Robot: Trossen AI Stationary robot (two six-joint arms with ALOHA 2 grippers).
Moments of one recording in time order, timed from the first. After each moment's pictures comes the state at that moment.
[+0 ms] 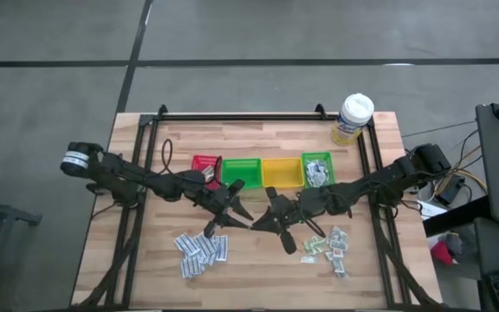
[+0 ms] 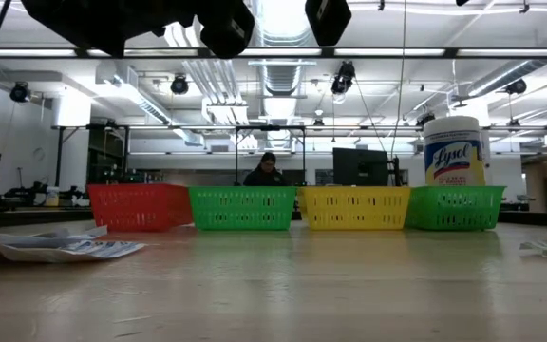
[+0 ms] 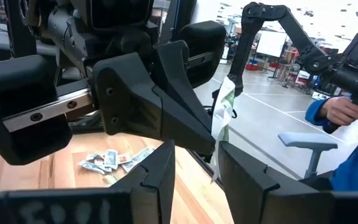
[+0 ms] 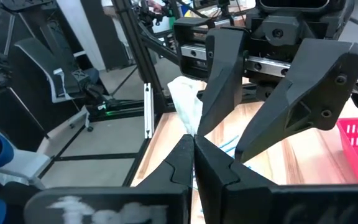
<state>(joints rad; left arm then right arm) -0.14 1.44 0.70 0.78 0.38 -0.16 0.29 1.57 0.94 0.48 0.00 0.33</state>
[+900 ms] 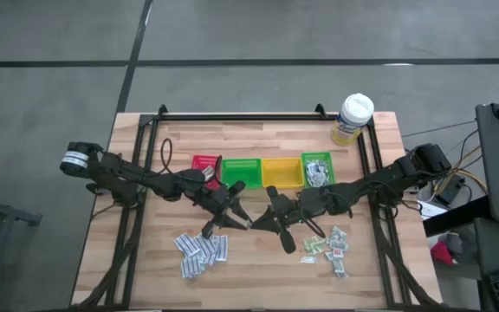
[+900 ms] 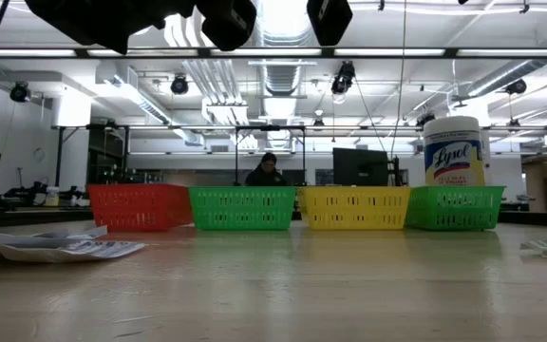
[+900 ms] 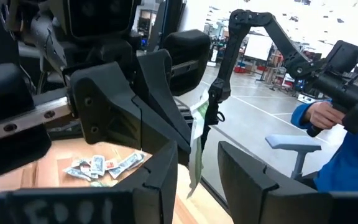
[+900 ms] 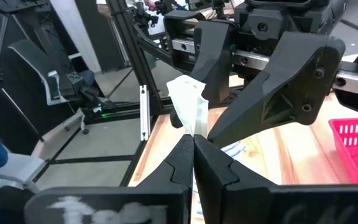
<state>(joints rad) -0.14 1.43 0.72 0.78 0.43 -0.19 0.29 1.56 0.94 0.47 0.03 0.33</state>
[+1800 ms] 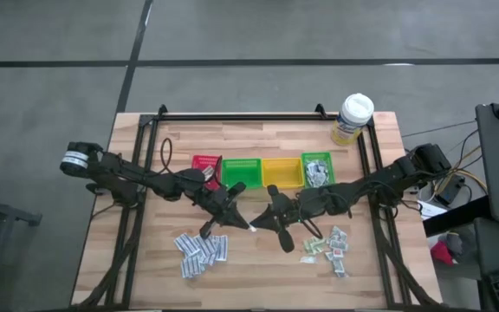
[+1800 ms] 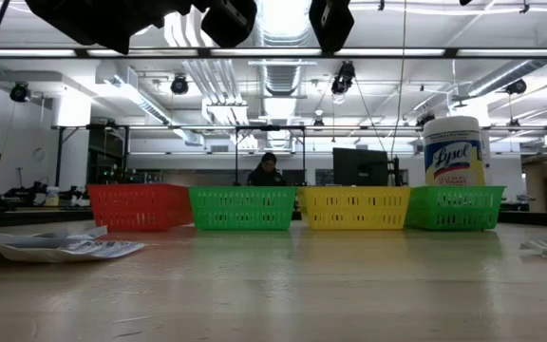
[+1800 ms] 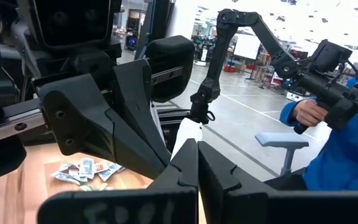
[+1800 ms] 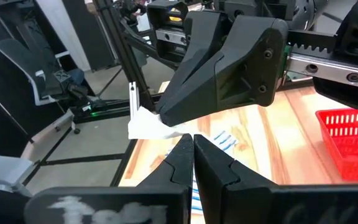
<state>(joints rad) -0.14 1.43 0.72 0.79 0.48 -0.18 0.29 1.56 0.94 0.45 0.06 0.35</state>
